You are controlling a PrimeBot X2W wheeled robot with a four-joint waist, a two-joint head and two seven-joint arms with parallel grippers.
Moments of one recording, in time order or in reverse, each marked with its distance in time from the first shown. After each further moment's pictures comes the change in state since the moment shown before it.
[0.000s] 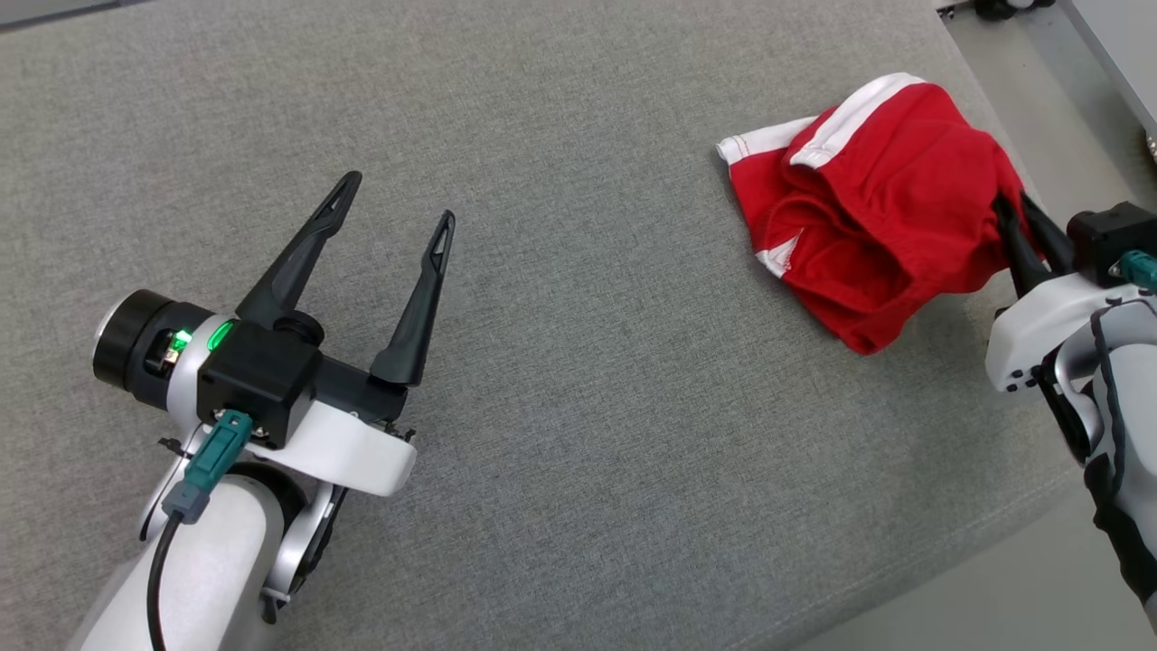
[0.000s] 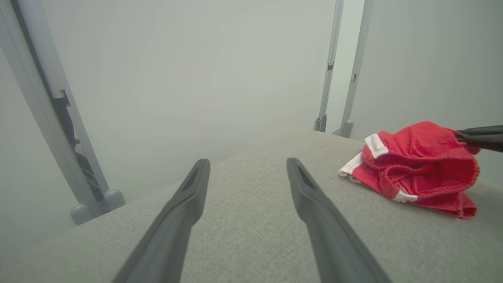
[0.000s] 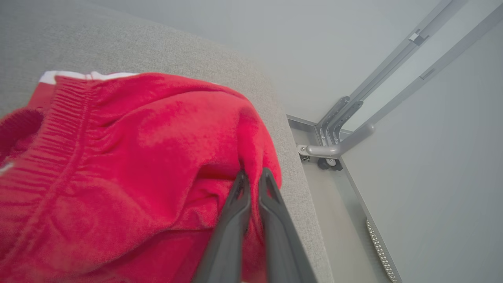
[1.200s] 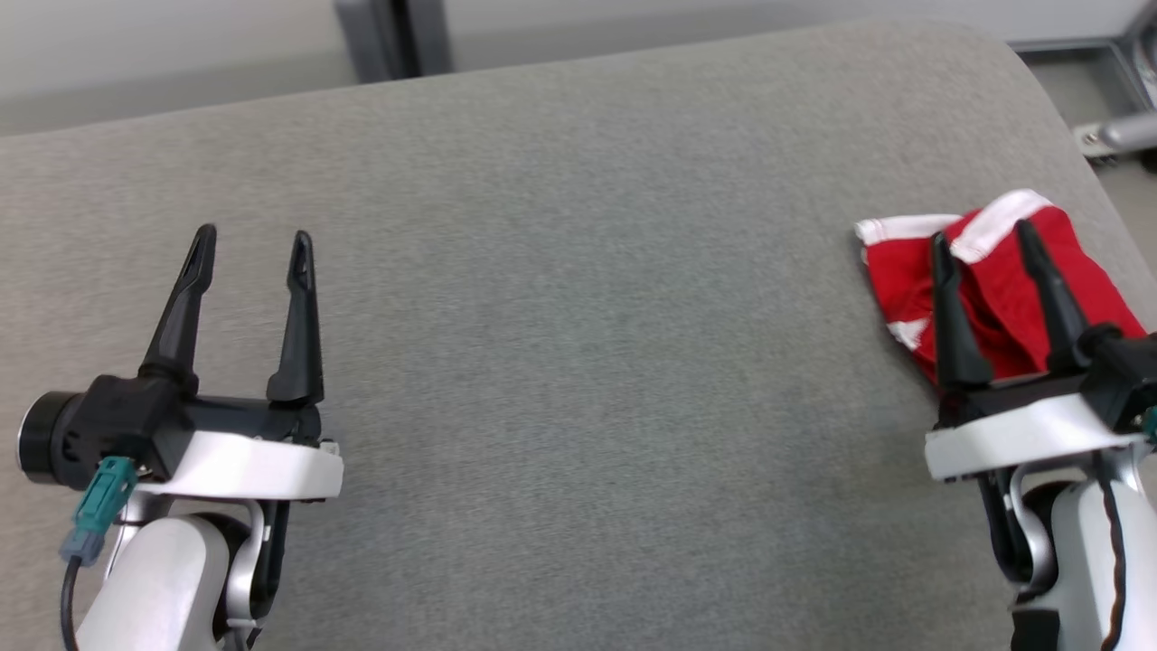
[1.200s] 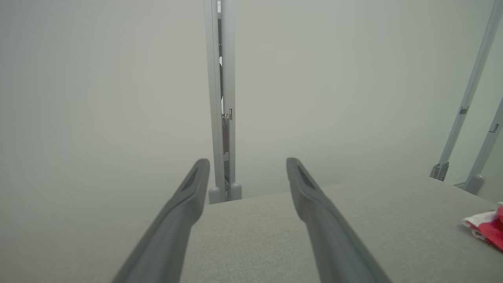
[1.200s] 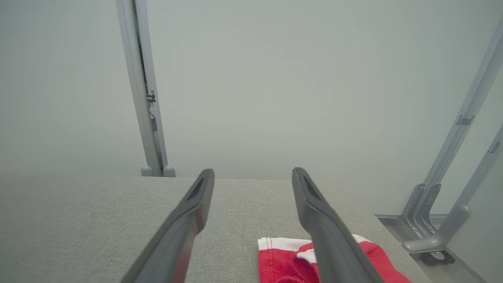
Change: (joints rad) left arm 0.115 -0.037 0.140 0.085 -0.128 0.111 -0.147; right arm 0.425 0.239 -0.279 -0.734 -0.028 0.000 0.059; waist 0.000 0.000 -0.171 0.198
